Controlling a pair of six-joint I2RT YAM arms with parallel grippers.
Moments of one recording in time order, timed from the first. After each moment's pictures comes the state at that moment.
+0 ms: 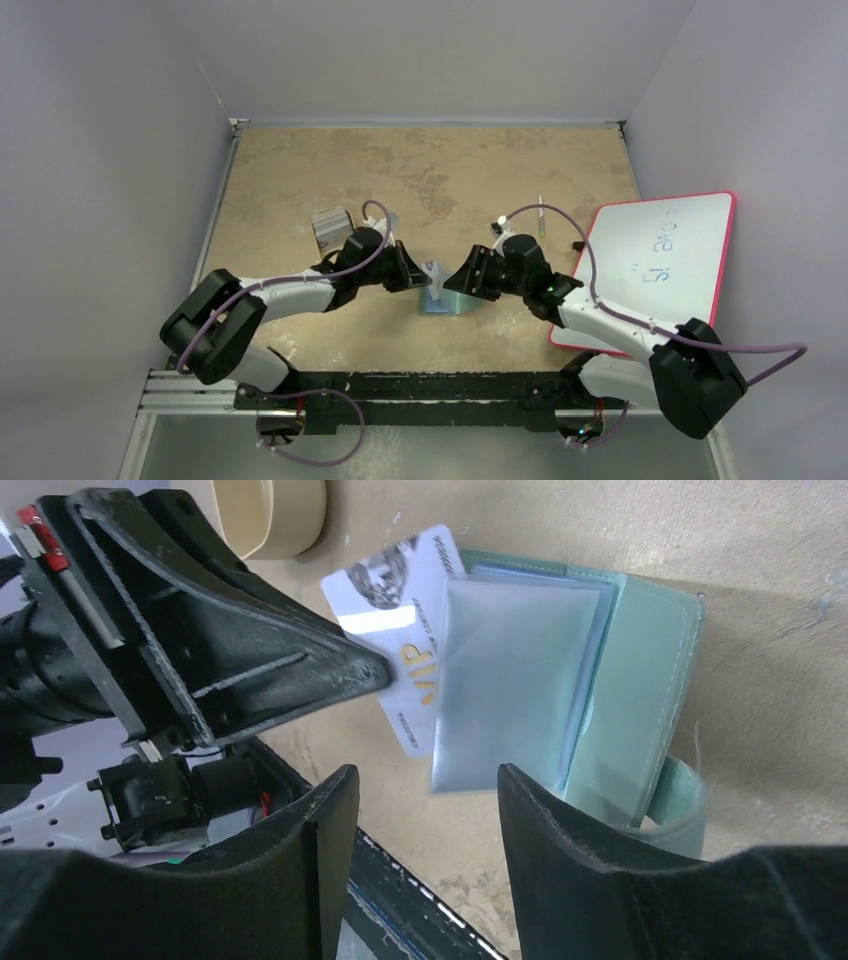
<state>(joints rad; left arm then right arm) -0.66 1.45 0.56 0.30 0.32 -0.98 0.63 1.16 0.49 0.06 -0.26 0.91</state>
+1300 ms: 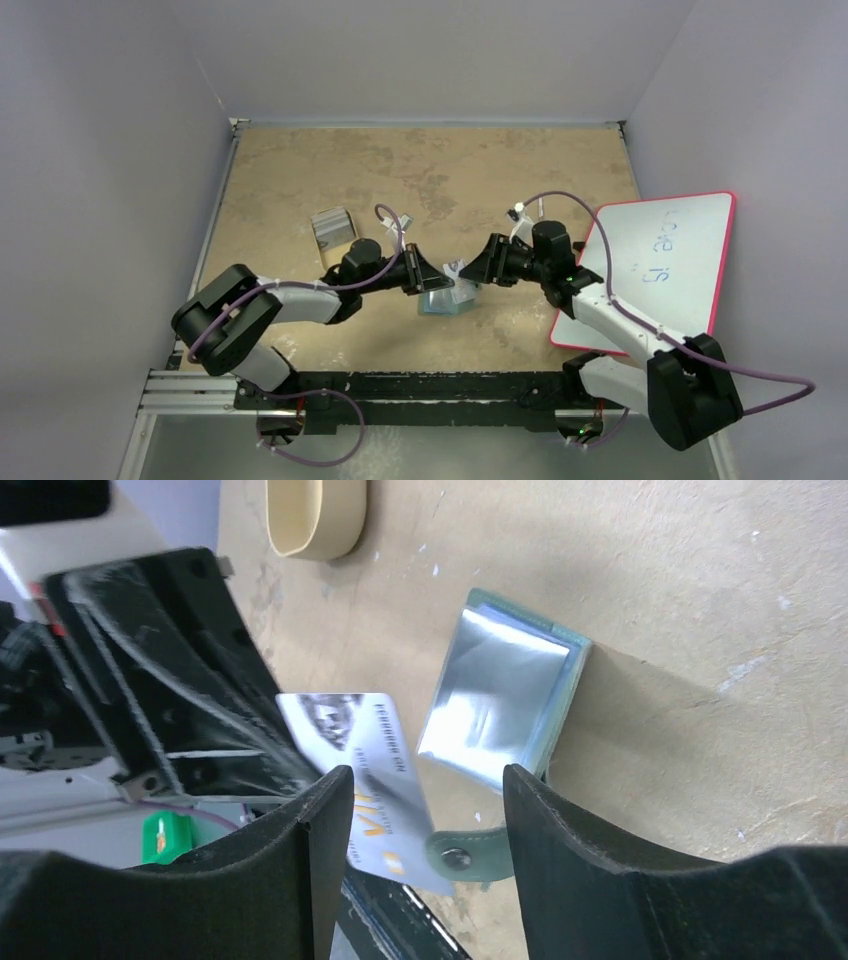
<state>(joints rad) -0.76 1.54 0.48 0.83 0.46 -1.10 0.40 1.10 0.50 0.04 -0.52 0.69</state>
